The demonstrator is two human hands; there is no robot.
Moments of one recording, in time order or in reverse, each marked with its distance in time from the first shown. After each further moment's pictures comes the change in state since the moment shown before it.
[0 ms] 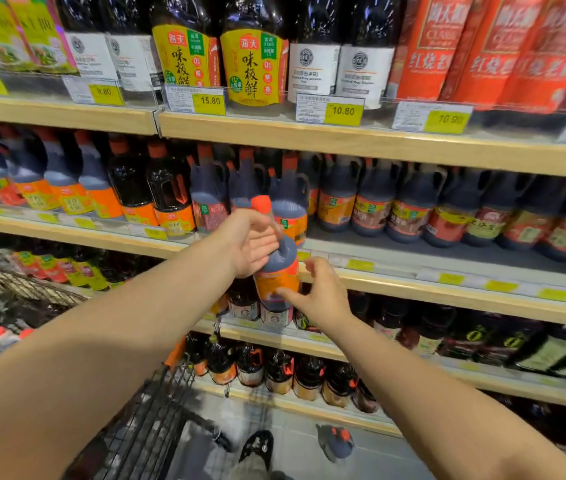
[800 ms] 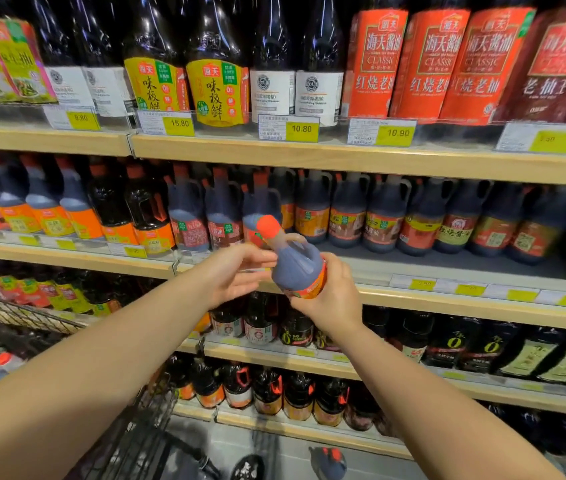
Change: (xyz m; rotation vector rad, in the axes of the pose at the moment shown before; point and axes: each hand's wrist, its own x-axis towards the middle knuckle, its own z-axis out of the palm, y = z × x) left_hand 0.002 -0.034 0.014 0.327 -0.077 0.132; right_hand -0.003 0.030 -0.049 0.065 0.232 -0.058
